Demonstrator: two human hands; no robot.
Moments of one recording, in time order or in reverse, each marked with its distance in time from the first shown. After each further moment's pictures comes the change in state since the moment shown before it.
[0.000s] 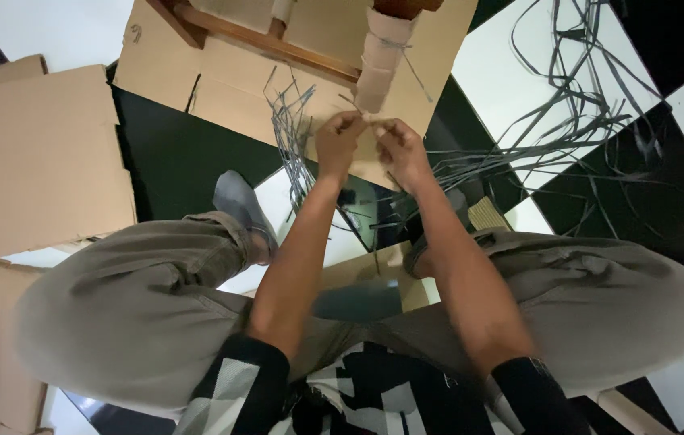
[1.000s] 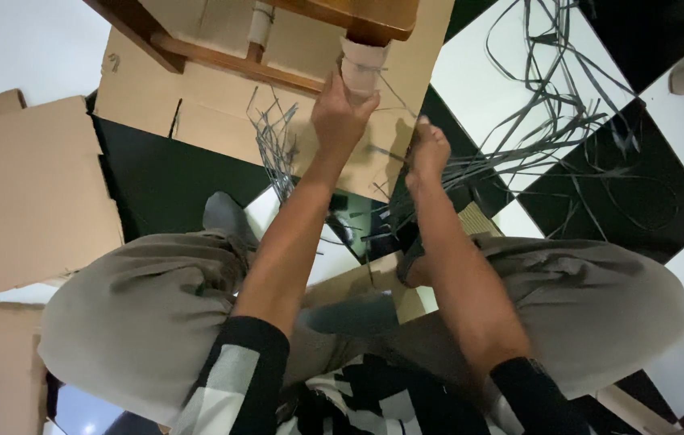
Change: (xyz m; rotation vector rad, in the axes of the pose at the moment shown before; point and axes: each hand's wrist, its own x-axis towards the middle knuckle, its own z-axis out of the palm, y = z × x) left_hand 0.055 0.046 0.053 0.780 0.338 0.940; right_hand 0.037 0.043 -0.052 0.704 0.639 0.104
